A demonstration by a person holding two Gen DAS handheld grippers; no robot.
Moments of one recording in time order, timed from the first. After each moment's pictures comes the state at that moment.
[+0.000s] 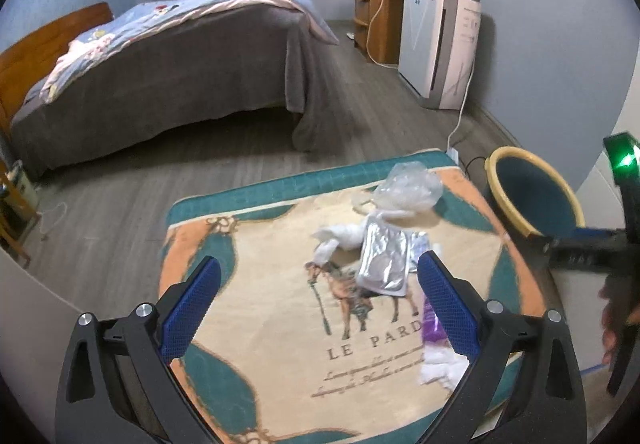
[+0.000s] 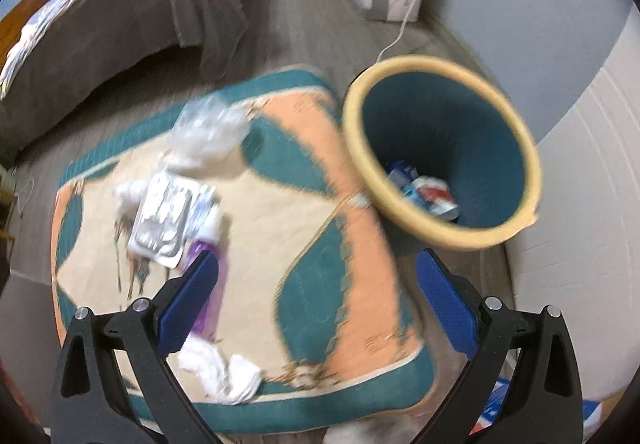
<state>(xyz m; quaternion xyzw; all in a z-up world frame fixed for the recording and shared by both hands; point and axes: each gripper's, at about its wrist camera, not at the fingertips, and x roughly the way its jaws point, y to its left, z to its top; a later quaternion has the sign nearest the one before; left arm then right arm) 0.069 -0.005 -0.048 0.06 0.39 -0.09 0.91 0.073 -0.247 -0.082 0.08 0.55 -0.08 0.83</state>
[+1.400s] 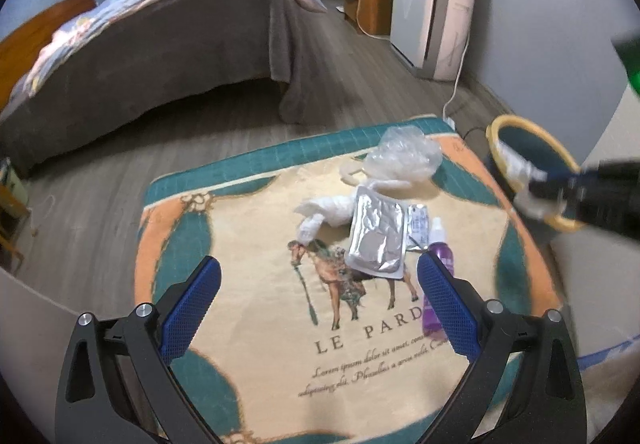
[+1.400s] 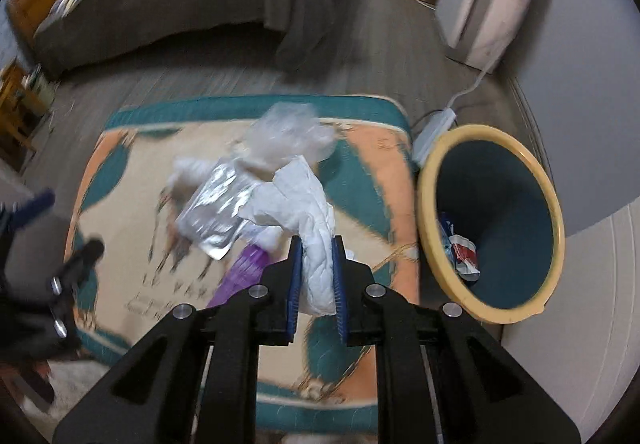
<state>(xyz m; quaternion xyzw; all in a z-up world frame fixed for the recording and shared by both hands) 0.086 -0.029 -0.087 0.08 0.43 -0.10 0.89 0.106 -0.218 -0.057 -0.01 0.55 0.03 0.84</state>
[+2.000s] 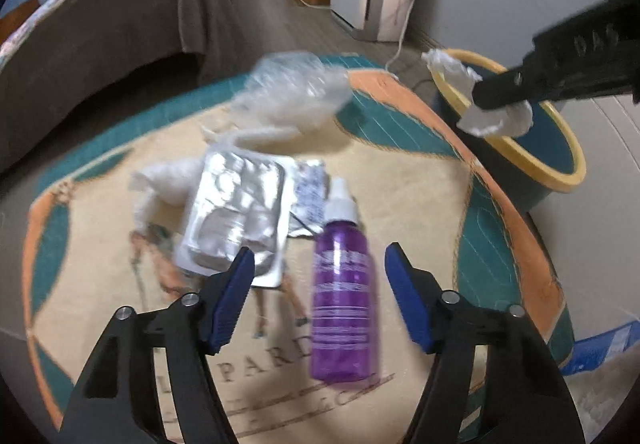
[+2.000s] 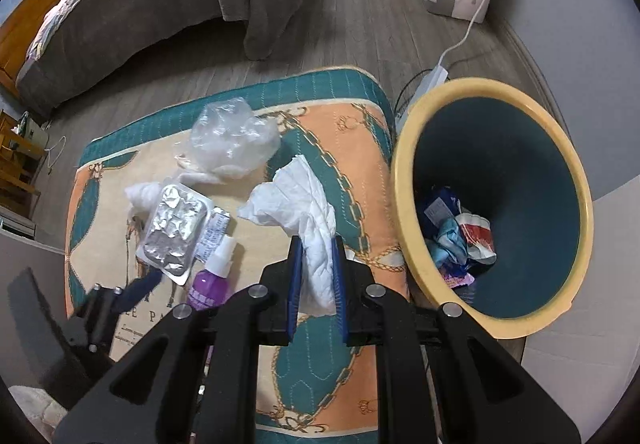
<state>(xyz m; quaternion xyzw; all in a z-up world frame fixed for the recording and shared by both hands) 0.098 -0.125 -0.184 0.08 0.46 -0.18 0.86 0.140 -0.272 -0.098 0.06 0.58 0.02 0.81</state>
